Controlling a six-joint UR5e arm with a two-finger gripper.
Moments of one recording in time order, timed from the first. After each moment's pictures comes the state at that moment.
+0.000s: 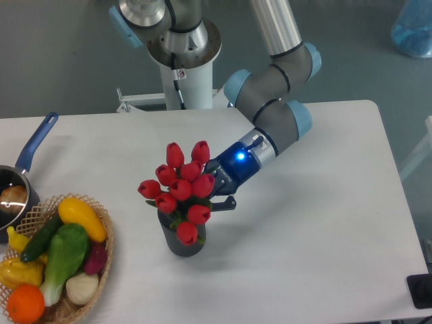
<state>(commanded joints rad) 2.68 -1.99 -1.98 -0.77 0.10 1.47</state>
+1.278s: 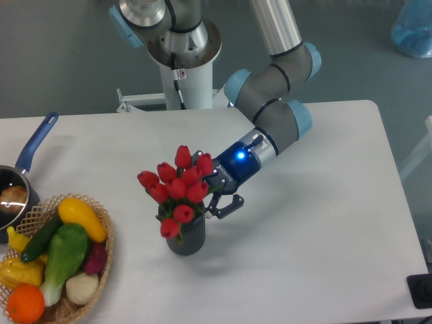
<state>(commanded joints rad) 2.68 -1.99 -1.99 -0.77 0.10 1.51</state>
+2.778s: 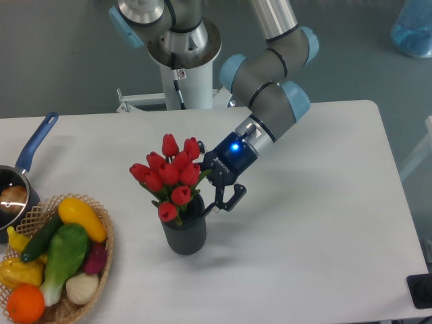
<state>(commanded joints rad) 2.69 -1.89 -2.02 -0.77 0.35 1.45</state>
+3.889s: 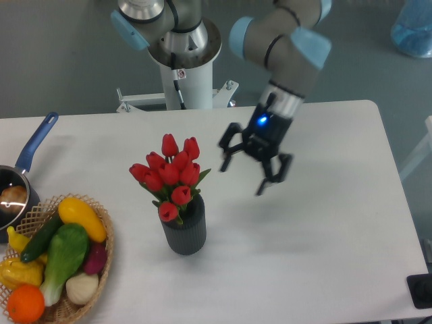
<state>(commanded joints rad) 2.87 -1.68 -1.90 -0.78 0.99 1.43</state>
